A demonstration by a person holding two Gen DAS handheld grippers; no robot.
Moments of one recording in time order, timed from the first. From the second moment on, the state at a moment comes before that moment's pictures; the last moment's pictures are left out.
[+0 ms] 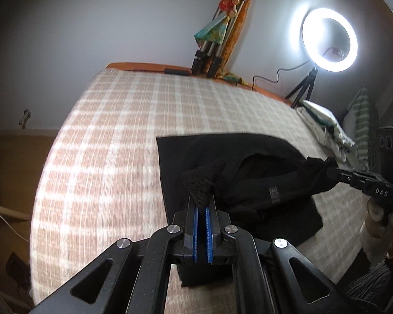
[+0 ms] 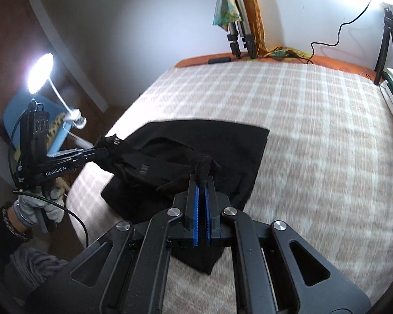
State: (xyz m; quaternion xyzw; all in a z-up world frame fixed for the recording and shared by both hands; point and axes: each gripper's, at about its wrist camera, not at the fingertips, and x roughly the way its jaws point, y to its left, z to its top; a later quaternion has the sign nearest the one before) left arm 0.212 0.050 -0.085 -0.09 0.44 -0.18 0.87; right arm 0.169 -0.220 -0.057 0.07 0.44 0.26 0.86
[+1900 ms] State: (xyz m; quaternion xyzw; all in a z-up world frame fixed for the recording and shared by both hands) left arm 0.146 0.092 -0.115 -0.16 0.52 -0.16 0.82; right arm 0.093 -0.250 -0.110 0.16 0.53 0.26 0.79
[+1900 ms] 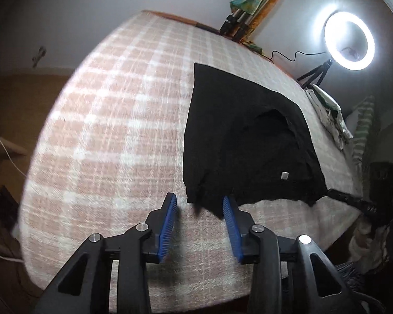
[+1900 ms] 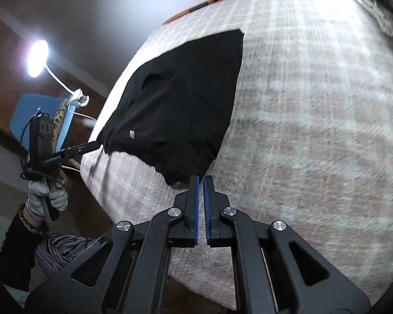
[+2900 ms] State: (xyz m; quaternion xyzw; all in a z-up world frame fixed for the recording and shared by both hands) left arm 0.160 0.100 -0.108 -0.18 0.51 -0.13 0.83; right arm 0.114 -0.244 -0.113 0.16 0.57 0.28 0.75
